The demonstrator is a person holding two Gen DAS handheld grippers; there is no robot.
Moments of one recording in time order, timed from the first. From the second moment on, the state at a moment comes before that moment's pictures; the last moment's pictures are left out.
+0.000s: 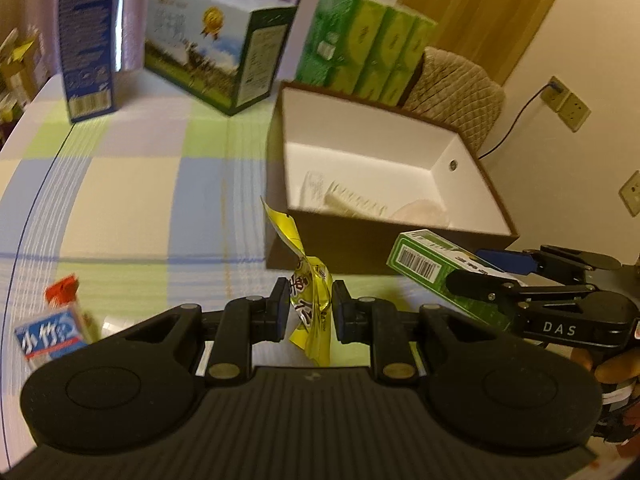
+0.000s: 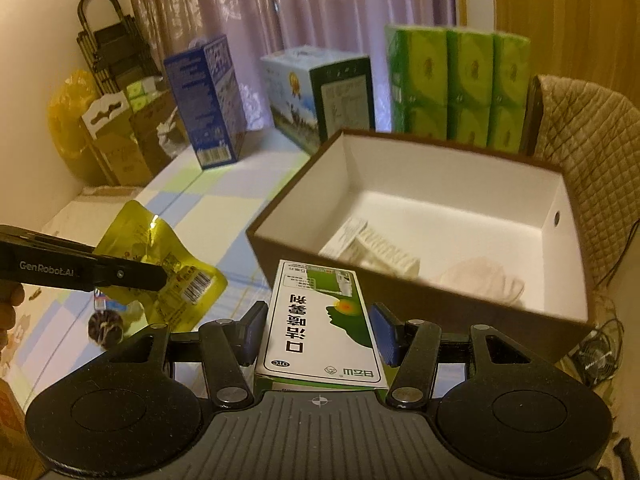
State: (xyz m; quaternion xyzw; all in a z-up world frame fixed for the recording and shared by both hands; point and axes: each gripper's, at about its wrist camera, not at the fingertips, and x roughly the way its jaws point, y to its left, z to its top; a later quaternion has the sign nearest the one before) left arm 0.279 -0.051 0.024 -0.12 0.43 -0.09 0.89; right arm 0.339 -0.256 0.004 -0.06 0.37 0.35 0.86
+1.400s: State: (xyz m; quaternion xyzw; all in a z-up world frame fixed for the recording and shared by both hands) left arm 0.527 -0.175 -0.023 -0.10 0.47 -0.14 0.86; right arm 0.554 -0.321 -0.041 -0.06 0.40 0.22 0.89
